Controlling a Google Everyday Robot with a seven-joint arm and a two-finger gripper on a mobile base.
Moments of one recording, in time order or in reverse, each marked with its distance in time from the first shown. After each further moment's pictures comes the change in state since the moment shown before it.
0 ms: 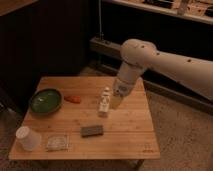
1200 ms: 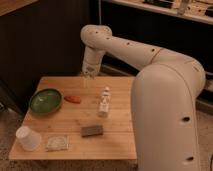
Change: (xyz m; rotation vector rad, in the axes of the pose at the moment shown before) arm -0.116 -0.092 0.013 0.068 0.069 -0.111
